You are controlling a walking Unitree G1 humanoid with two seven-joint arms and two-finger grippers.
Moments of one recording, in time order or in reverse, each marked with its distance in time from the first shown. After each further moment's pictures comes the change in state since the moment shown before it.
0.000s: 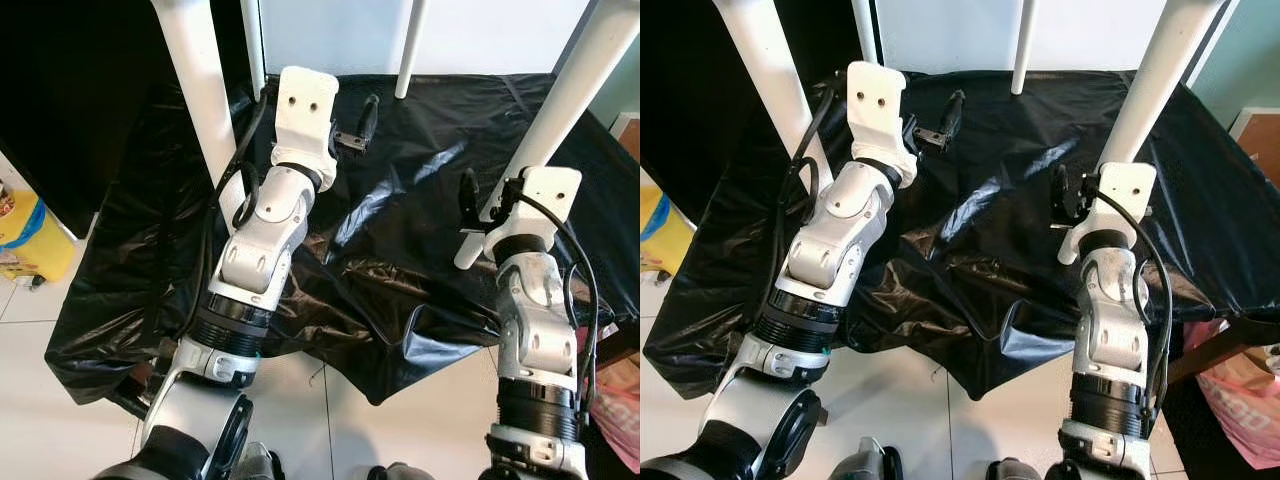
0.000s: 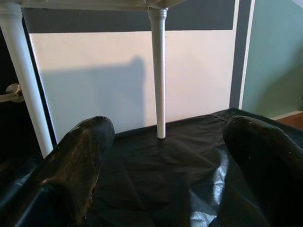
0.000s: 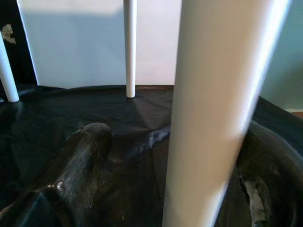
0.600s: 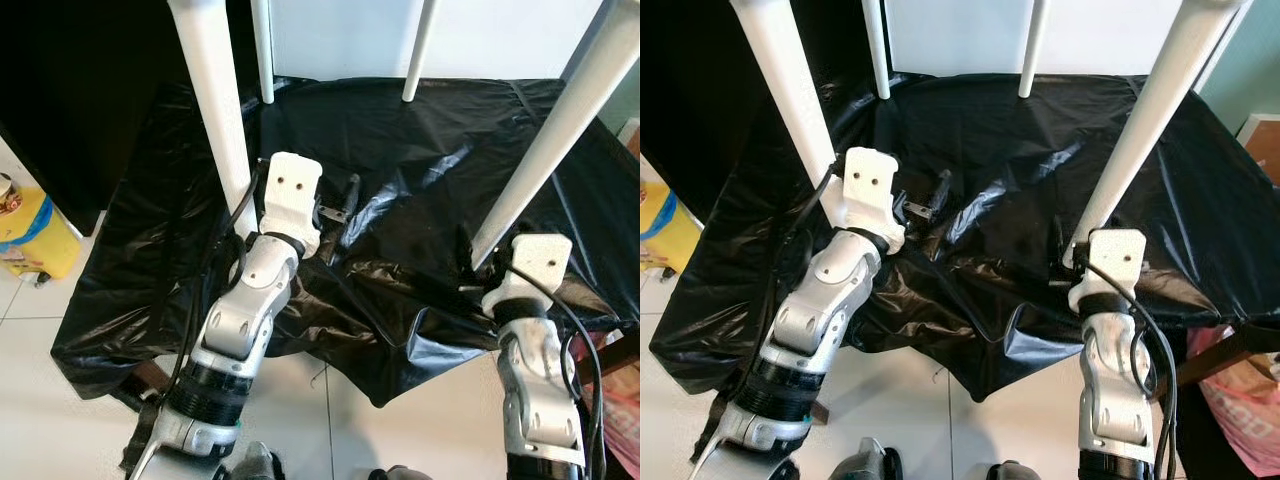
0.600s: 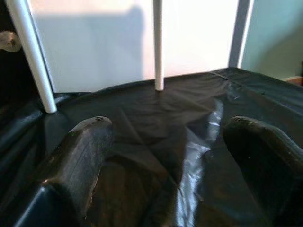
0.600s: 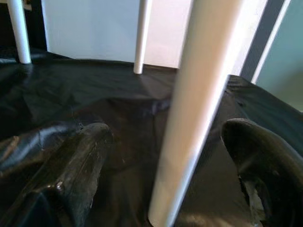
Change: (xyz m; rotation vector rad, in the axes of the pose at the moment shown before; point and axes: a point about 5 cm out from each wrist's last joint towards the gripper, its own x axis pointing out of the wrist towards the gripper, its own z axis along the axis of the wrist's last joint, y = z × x) left arm -0.055 -0.007 -0.044 -0.037 0.151 -0.054; right arm -0.046 -0.006 -0.028 -0.086 0.041 0.059
